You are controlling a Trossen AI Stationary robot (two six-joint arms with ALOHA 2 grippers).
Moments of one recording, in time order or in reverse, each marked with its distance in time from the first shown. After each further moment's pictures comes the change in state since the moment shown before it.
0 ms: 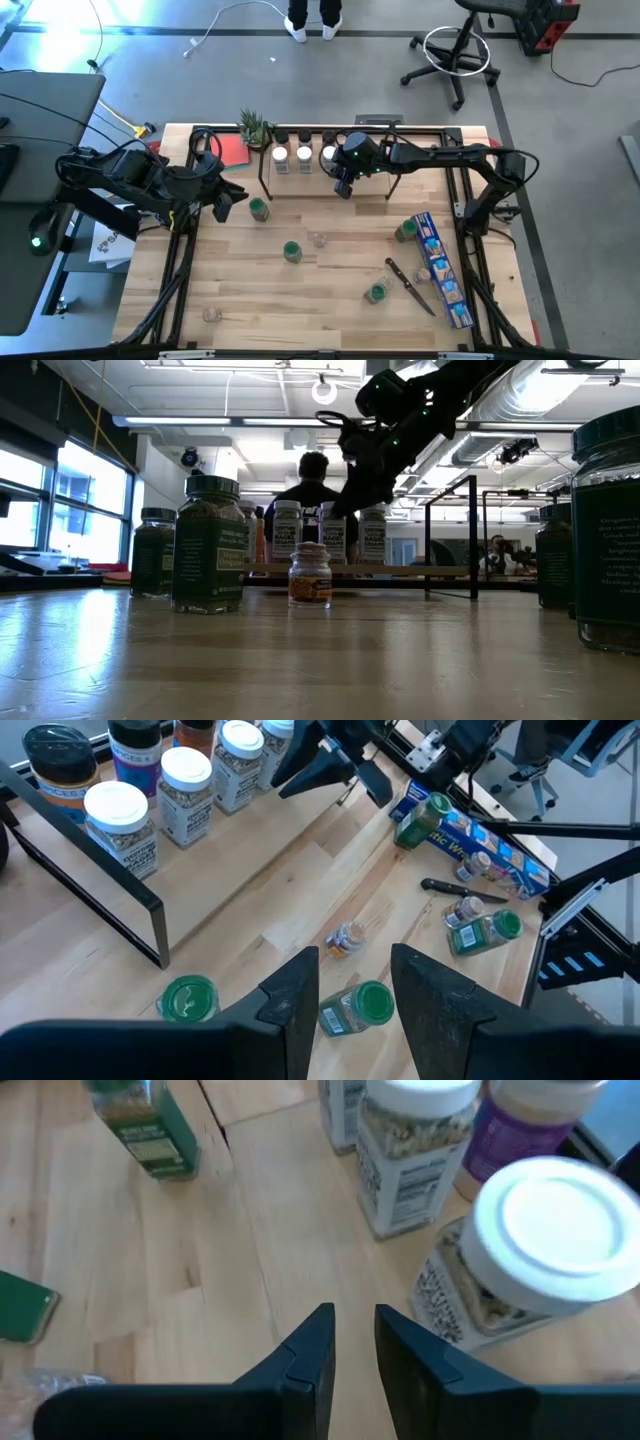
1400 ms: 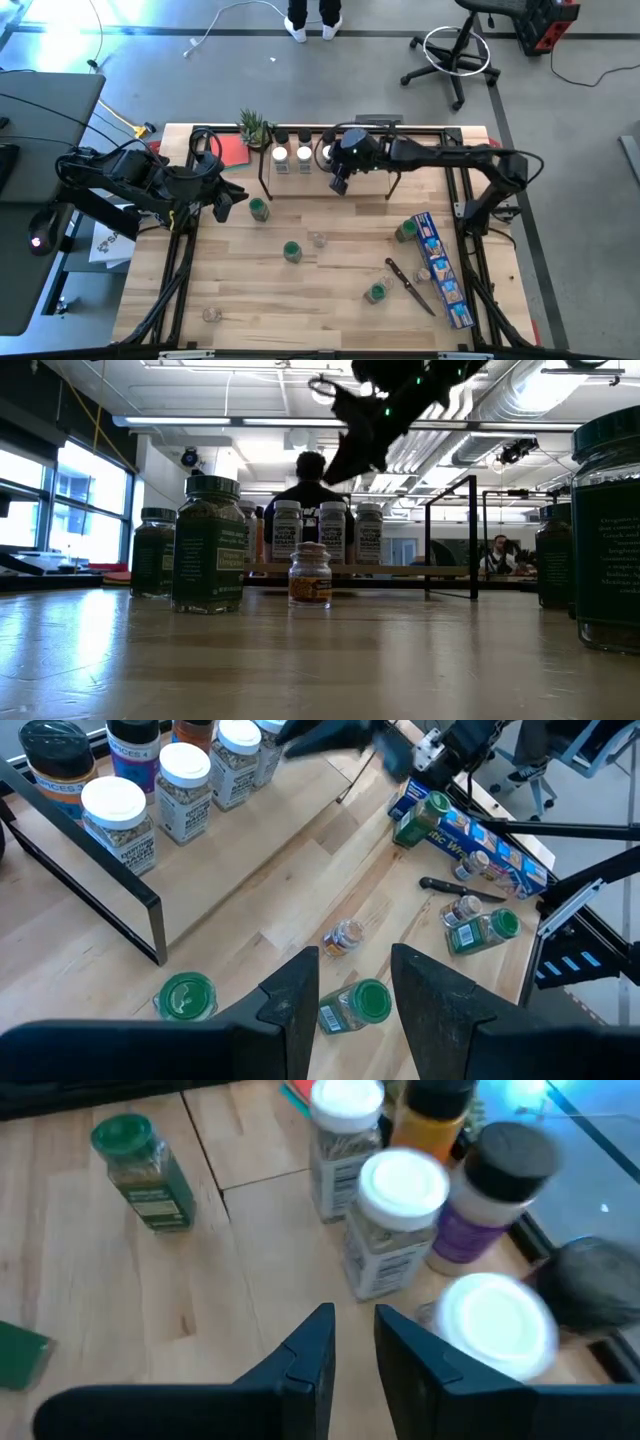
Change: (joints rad) left arm 0.000 0.000 0.000 0.000 0.007 -0.009; right arm 0.020 -0.055 0.203 -0.218 0.112 -0.021
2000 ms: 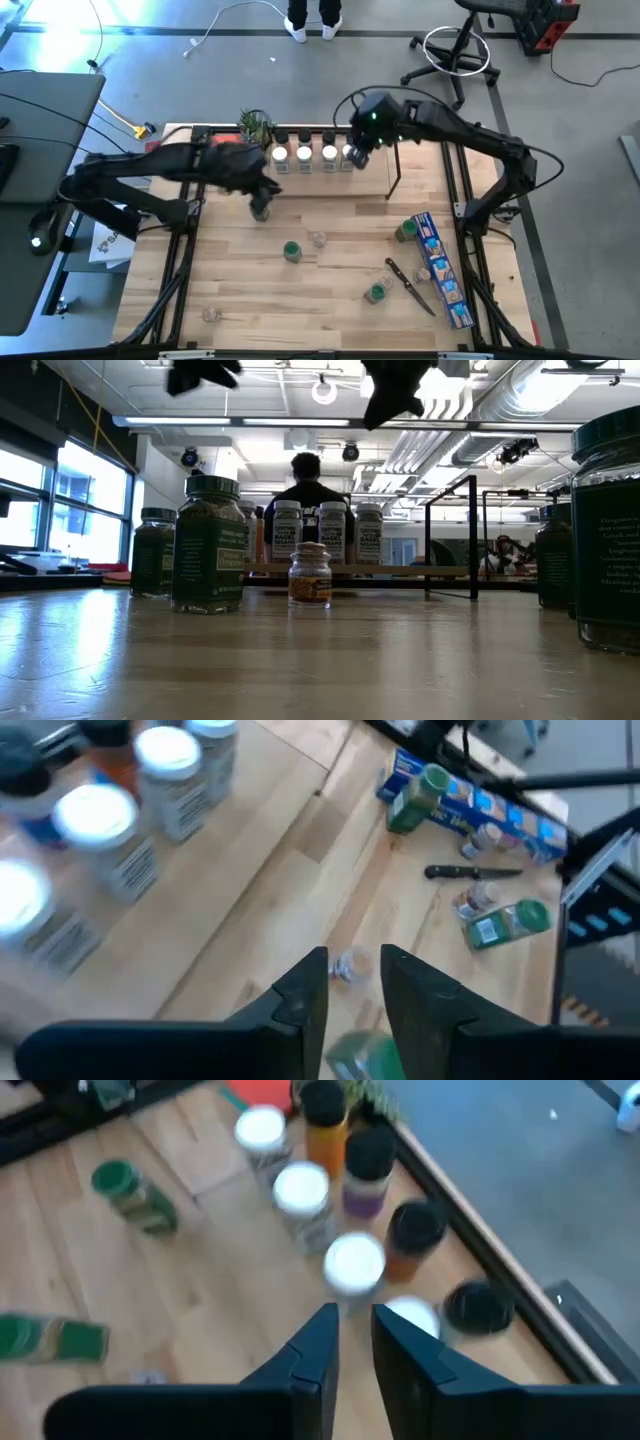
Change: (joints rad) left arm 0.384 0.298 0.000 0.293 0.408 0.444; right arm 0.019 -0.060 0.374 -0.606 0.098 0.200
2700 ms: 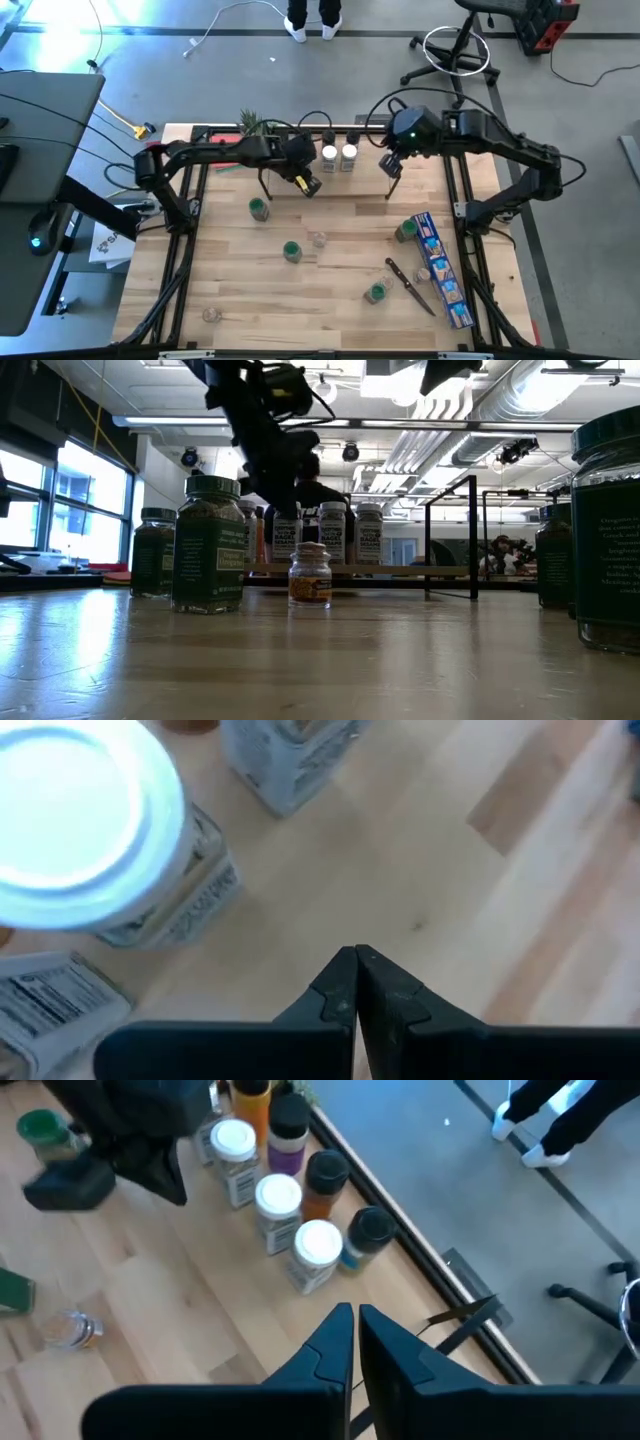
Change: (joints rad) left arm 0.213 0.497 0.062 0.100 0.000 0.046; right arm 0.073 -0.202 0.000 -0.207 0.244 0.003
